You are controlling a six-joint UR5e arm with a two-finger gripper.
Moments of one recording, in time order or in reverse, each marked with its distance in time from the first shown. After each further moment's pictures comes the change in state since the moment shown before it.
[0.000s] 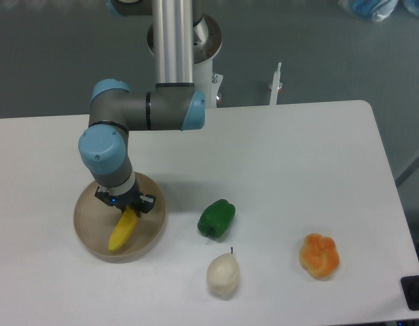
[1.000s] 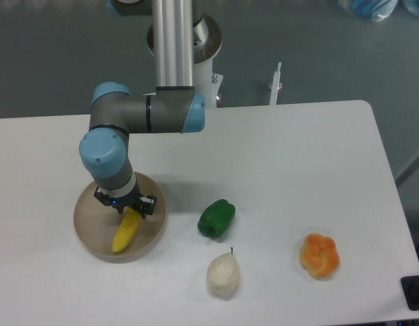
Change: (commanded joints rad) arm 0.003 0.011 0.006 0.000 0.003 0.006
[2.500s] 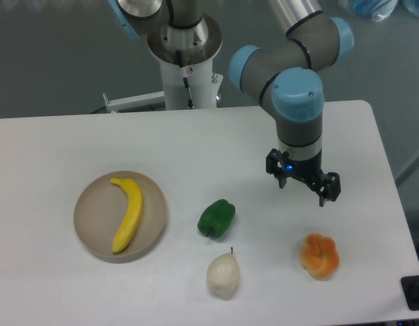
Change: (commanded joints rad) arm 0.542 0.092 0.144 -0.008 0.069 0.971
